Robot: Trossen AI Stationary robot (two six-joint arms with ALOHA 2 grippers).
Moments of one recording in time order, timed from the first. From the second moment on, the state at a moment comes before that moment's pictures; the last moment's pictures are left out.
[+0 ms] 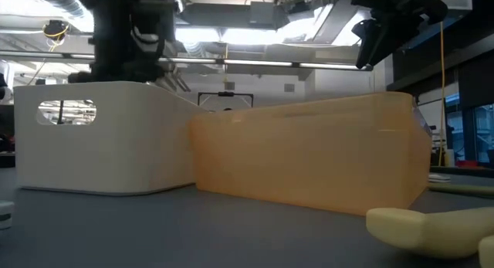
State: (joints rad) left arm 0.21 1.34 0.89 -1.00 -0.13 -0.96; right arm -0.18 1.11 1.10 -0.99 0.03 -0.37
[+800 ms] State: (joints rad) left arm 0.21 1.34 0.65 -0.70 -0.14 -1.18; right arm -0.18 1.11 1.10 -0.99 0.03 -0.37
